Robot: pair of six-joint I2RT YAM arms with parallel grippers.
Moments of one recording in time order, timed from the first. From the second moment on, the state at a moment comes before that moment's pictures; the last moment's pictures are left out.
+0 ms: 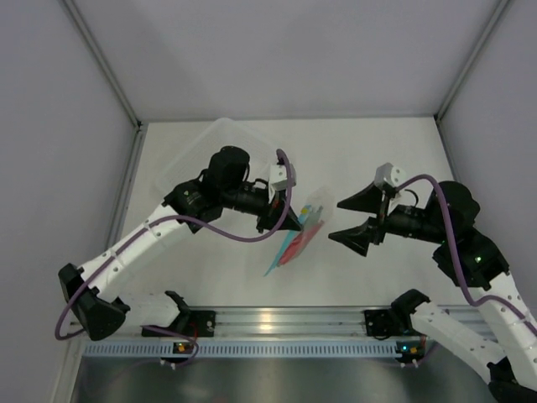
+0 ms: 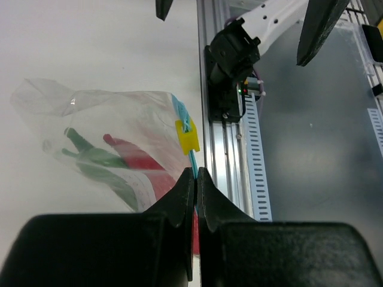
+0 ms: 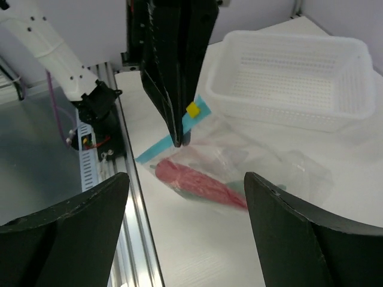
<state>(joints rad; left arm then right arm) -0.77 1.26 1.31 -0.51 0.85 0.11 0.55 0.67 1.05 -0.51 -0.66 0.01</state>
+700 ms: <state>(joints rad) -1.03 1.24 1.30 -0.53 0.83 0.18 0.58 0.78 1.12 -0.59 -1.04 -0.23</state>
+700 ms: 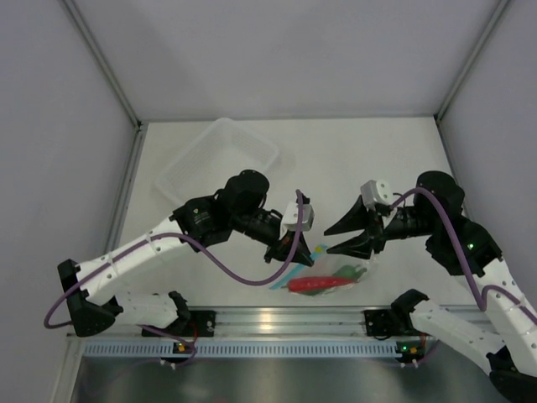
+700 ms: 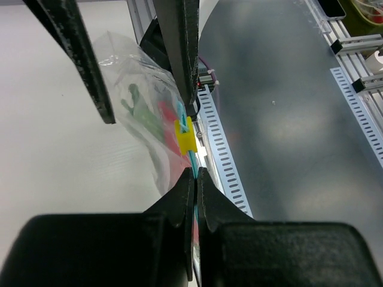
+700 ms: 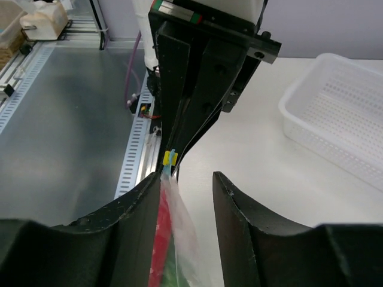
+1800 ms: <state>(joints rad) -1.03 1.24 1.34 -0.64 0.68 0.26 0.70 0.83 1.10 -0.65 -0.86 -0.22</state>
